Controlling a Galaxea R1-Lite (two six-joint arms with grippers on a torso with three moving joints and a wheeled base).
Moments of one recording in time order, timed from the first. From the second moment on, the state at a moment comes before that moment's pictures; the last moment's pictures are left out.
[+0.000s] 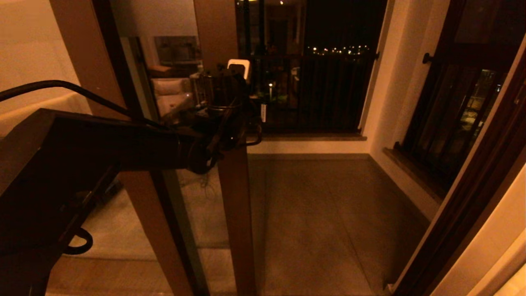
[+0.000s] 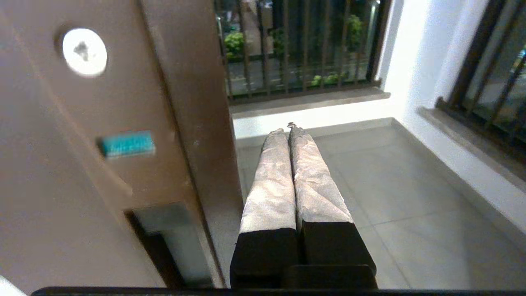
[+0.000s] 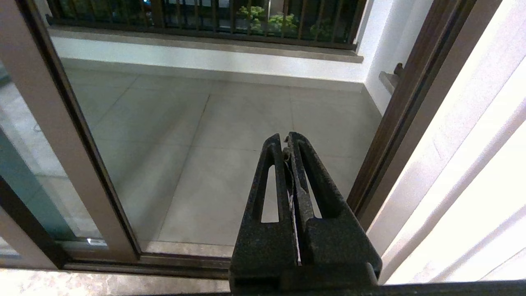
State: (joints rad) left arm -0.52 2.17 -1.71 -0.57 0.36 0.05; right arm 0.00 0.00 0.00 0.01 0.05 -0.12
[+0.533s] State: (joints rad) left arm -0.48 2.14 -1.61 -0.65 0.36 0.05; right arm 0.00 0.00 0.00 0.01 0.05 -0.12
